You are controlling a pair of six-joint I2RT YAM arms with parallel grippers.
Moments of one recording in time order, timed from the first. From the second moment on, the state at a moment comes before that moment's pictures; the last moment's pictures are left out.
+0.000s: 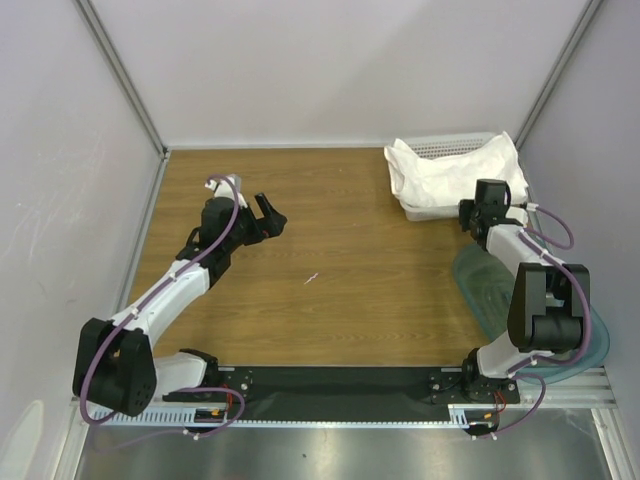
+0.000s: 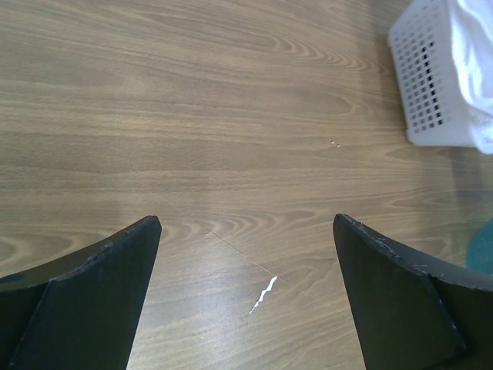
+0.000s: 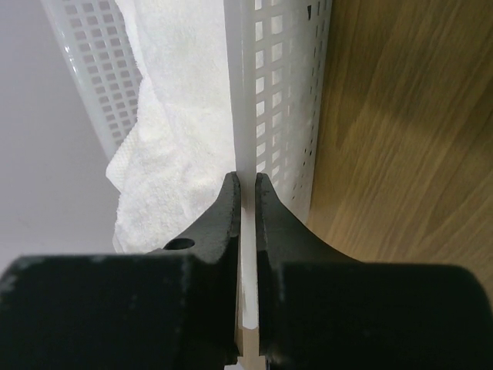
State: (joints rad) left arm -0.29 1.21 0.74 0.01 0.06 -0.54; right arm -0.04 1.54 0.93 -0.09 0.22 1.49
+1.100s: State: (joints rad) left arm -0.27 1.19 0.74 -0.01 0.11 -0.54; right arm -0.11 1.16 0.95 -0.27 0.08 1.08
